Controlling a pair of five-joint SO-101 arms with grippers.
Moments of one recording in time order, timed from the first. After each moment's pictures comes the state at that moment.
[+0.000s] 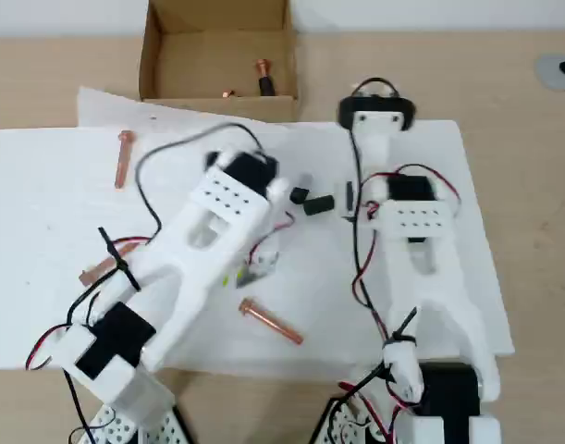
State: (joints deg) left arm 32.3 5.7 5.1 99.6 14.5; right arm -3.5 -16.9 34.2 57.0 -13.0
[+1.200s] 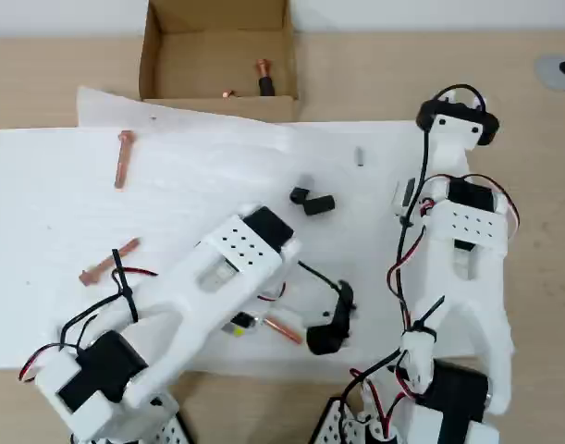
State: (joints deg) left arm 40.7 -3.2 22.8 93.8 -79.0; right arm 11.0 -16.9 34.2 56.0 -12.4
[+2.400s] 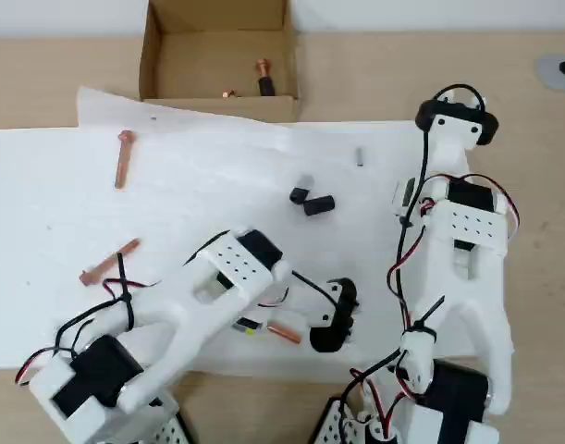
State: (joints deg) left arm 40.7 -4.4 36.5 69.4 -77.9; right arm 11.0 -16.9 34.2 56.0 -12.3
